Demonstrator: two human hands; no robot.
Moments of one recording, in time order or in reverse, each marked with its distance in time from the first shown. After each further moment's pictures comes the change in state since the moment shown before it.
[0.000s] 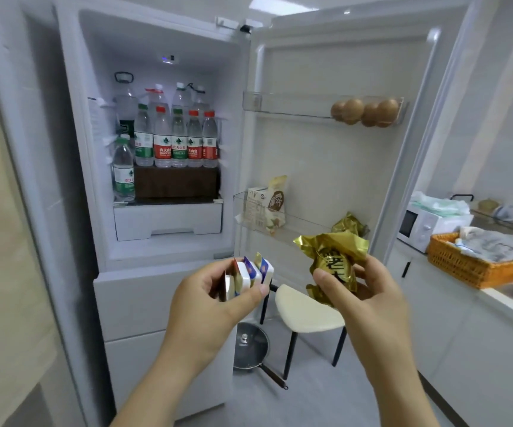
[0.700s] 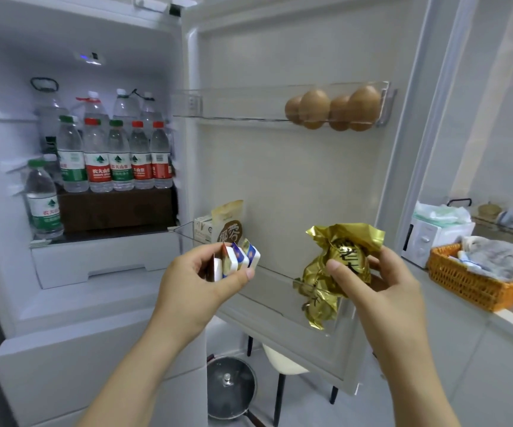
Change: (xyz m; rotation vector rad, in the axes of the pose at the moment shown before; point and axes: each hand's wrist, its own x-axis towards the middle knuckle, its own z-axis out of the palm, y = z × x) left_hand 0.203 -0.060 0.108 0.152 0.015 0.091; right_hand 0.198 0.090 -0.046 0.028 0.102 -0.039
